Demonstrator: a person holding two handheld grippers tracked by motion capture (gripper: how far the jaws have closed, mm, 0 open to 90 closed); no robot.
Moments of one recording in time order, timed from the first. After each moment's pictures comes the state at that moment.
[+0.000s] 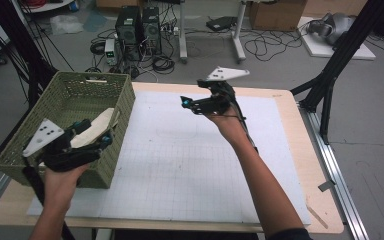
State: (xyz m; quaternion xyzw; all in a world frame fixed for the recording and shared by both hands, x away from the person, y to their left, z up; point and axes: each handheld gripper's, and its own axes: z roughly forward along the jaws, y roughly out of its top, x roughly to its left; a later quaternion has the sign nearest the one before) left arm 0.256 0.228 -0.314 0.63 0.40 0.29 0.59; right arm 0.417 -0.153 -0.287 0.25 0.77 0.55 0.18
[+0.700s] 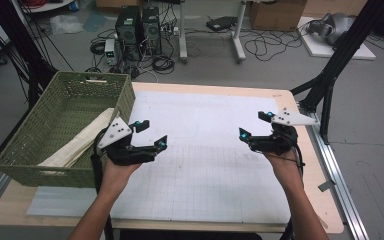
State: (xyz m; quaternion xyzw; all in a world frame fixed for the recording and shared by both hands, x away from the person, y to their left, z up) left arm 0.294 0.123 -0.346 0.69 0.31 0.22 0.61; right arm 0.322 -0.287 -0.326 0.33 0.75 0.51 0.26
